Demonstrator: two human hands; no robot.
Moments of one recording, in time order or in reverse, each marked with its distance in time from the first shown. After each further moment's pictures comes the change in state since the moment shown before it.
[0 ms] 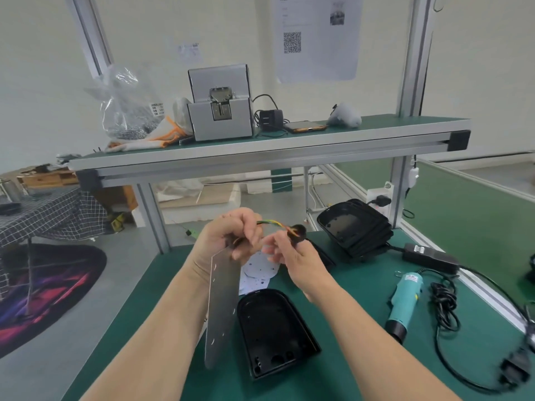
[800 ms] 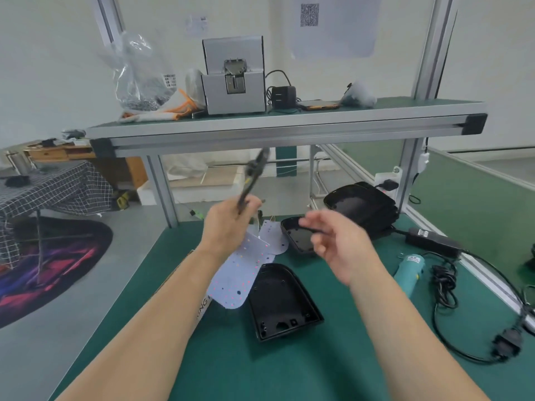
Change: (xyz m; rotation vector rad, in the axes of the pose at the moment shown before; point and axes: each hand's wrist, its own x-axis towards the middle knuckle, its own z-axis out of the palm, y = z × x) left_hand -0.018 -0.025 -0.025 1.206 0.622 0.060; right_hand -0.032 -0.024 -0.038 0.499 0.119 0.212
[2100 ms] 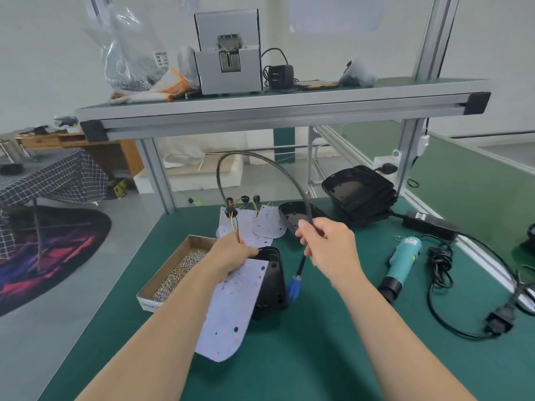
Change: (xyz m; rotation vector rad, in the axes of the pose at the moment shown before) left_hand -0.036 -0.049 0.031 0.047 -0.418 -0.671; right_hand -0.013 0.042 -0.002 -0.774 0.178 -0.252
